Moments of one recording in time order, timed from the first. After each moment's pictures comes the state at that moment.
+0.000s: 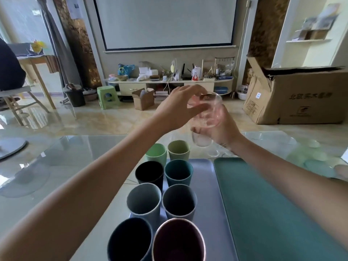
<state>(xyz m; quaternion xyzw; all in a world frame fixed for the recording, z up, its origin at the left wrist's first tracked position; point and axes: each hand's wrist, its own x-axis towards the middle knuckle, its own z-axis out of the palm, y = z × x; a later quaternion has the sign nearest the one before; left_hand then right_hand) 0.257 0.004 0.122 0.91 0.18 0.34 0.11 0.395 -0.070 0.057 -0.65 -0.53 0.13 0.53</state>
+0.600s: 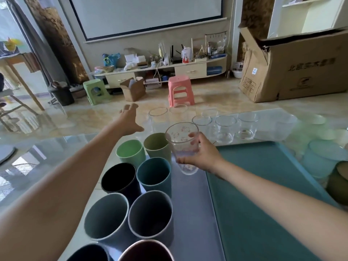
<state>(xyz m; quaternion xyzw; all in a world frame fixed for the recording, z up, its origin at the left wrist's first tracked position) 0.276 0.144 0.016 0.87 0.47 0.12 0.09 0.430 -0.056 -0.063 -0.70 -0.47 0.24 0.47</state>
